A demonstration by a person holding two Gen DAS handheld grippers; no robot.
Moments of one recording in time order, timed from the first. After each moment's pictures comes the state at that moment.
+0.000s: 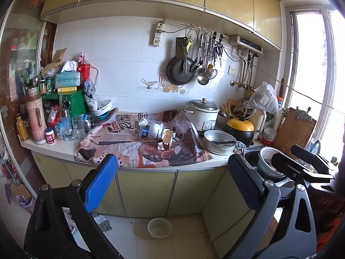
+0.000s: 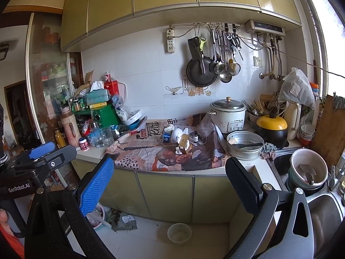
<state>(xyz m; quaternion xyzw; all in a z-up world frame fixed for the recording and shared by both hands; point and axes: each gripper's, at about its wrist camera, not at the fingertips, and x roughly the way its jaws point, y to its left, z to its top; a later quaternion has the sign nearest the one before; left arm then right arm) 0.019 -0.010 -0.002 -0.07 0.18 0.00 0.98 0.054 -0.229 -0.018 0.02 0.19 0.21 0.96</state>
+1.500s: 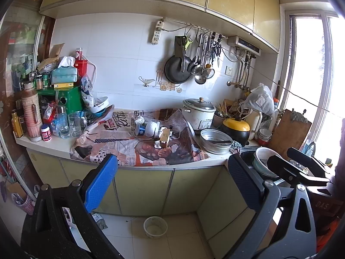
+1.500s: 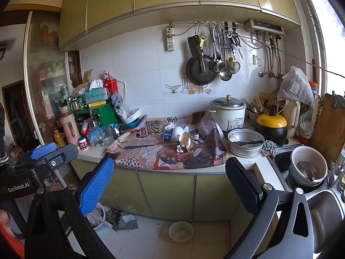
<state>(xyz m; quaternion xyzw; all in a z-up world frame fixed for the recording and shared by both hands) 0.016 0.017 -0.004 -0.09 0.19 -0.03 0.98 0.055 -0.228 -0.020 0.02 0.20 0.21 0.96</state>
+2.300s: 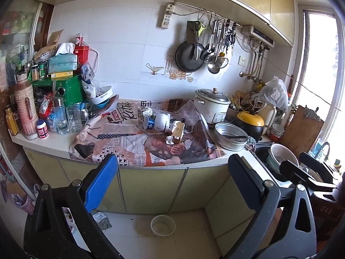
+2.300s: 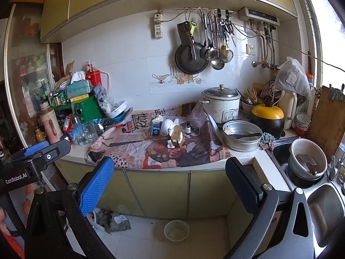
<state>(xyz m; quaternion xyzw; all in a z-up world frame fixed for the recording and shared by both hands) 0.113 0.076 -0.040 -0.09 0.23 -0.01 0.97 0.113 -0.186 -0.046 0.02 0.24 0.15 0.96</state>
